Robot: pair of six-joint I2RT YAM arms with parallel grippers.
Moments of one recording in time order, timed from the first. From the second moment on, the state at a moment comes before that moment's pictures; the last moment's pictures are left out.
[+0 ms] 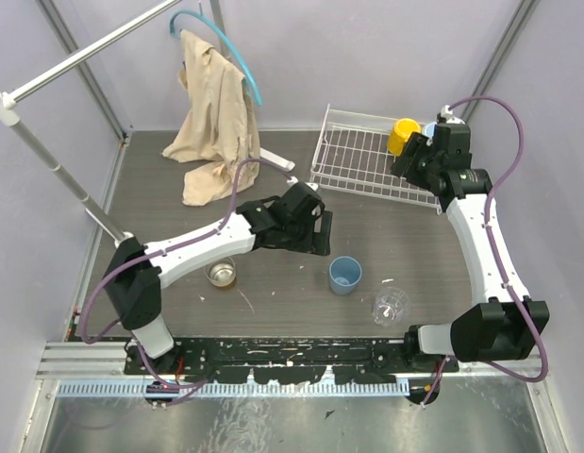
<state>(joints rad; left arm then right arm) -0.95 1.68 1.38 -0.60 -0.05 -0.67 0.02 1.33 1.36 -0.65 -0.02 0.42</state>
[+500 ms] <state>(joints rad) -1.03 1.81 1.52 -0.63 -0.06 -0.68 0.01 1.32 1.34 -0.66 -0.02 0.40</state>
